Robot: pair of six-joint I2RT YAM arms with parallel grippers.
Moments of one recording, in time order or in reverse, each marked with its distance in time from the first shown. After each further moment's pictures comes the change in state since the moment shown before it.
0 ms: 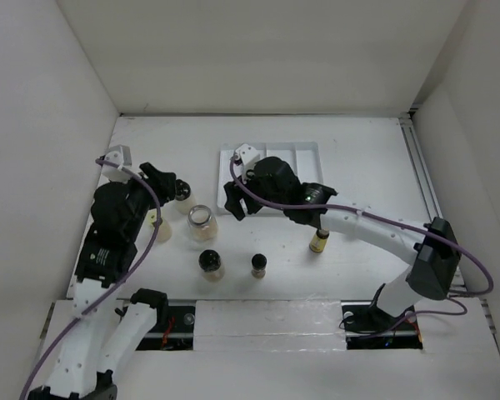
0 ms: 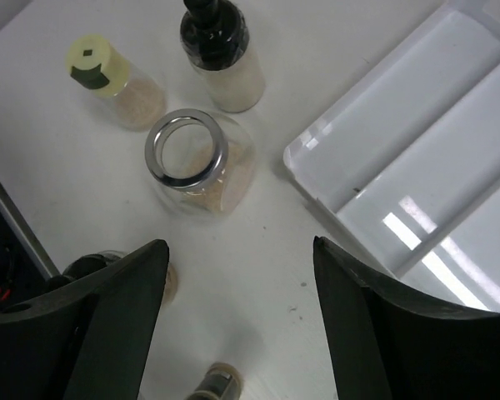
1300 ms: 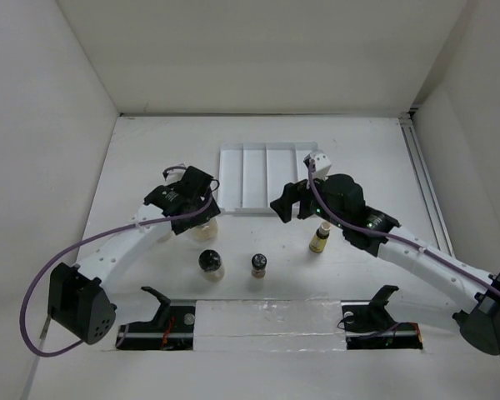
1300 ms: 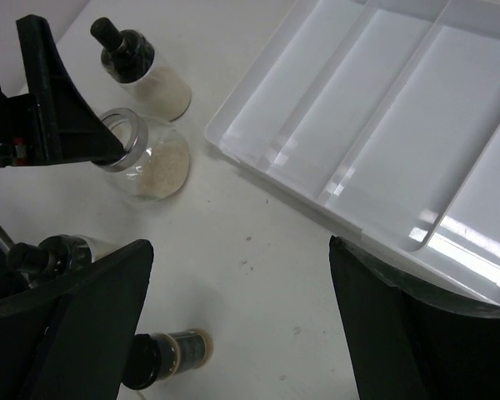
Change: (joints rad) left arm -0.326 0.579 0.060 -0.435 -0.249 -0.459; right arm -0.208 -0.509 -0.505 0.161 -0.035 0.137
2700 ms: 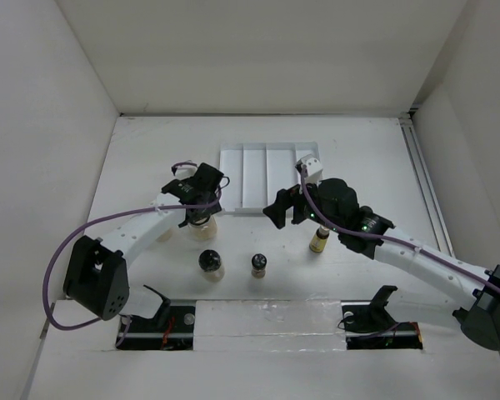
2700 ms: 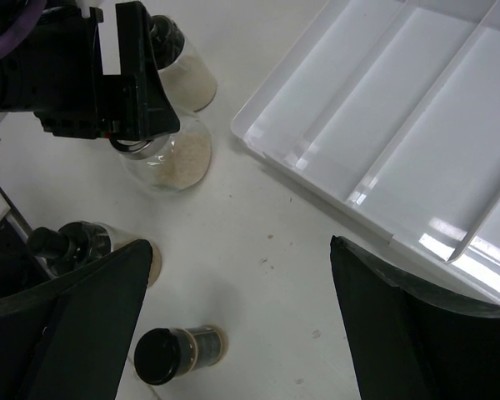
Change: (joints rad) left arm -0.004 0.182 0.013 0.093 -0.137 0.047; right arm 0.061 0.019 -0.010 0.038 -0.012 -0.004
